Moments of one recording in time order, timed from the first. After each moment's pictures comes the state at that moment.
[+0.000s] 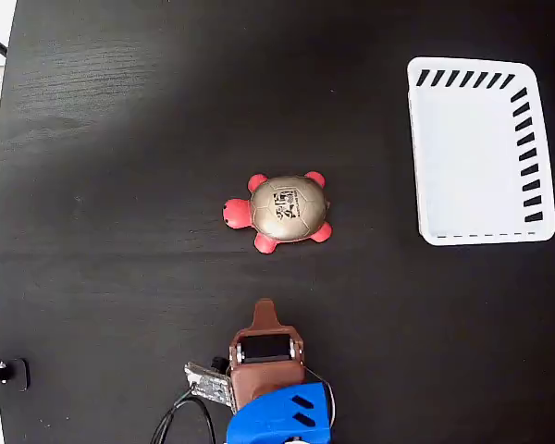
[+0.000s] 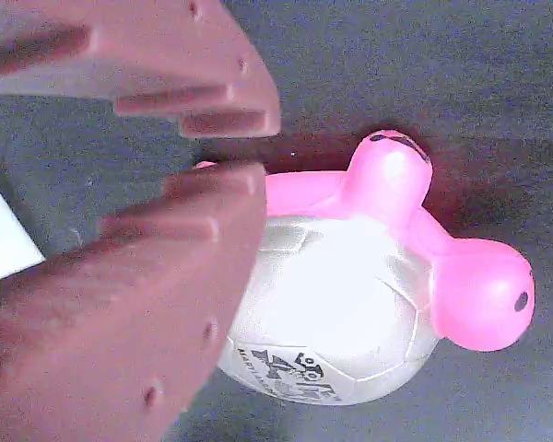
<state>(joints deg) 0.2 186.2 169.4 71.9 -3.3</state>
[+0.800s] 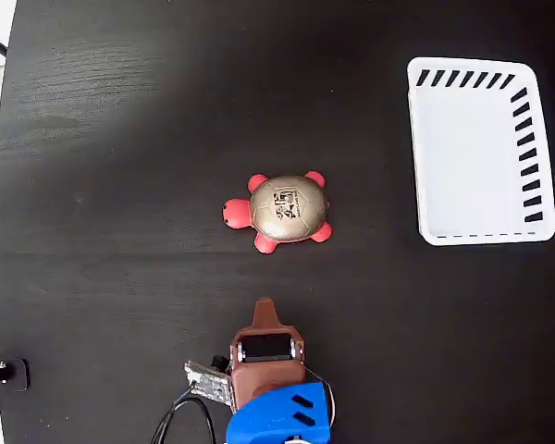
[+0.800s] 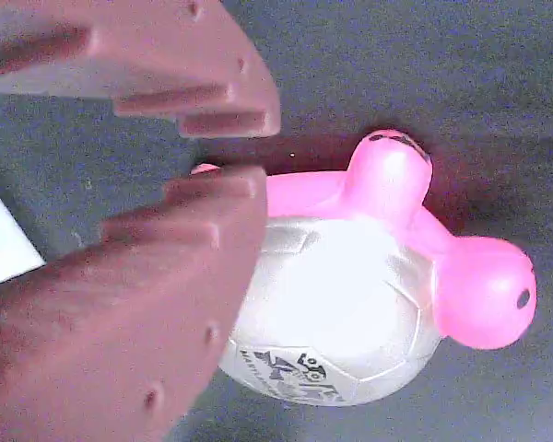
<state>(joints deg) 0.2 185.1 169.4 71.2 -2.1</state>
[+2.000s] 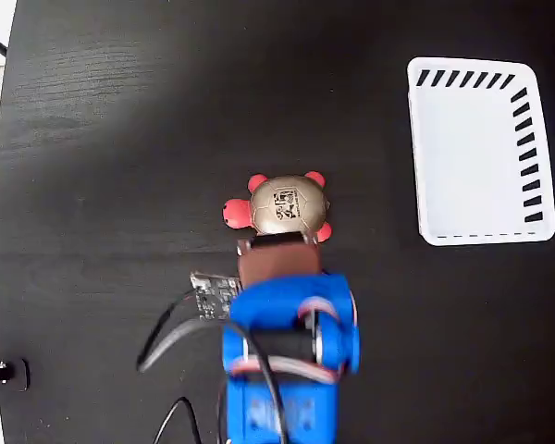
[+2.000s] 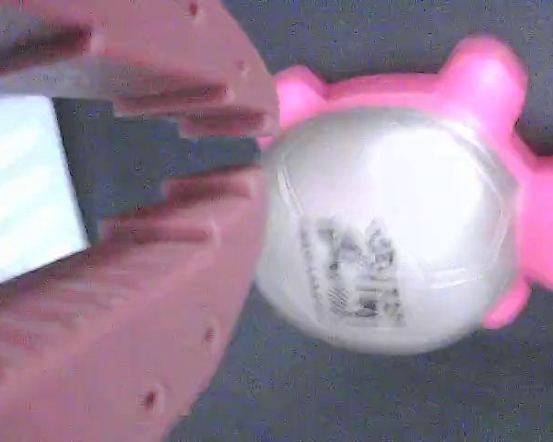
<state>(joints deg) 5.4 119.0 119.4 76.5 -11.8</state>
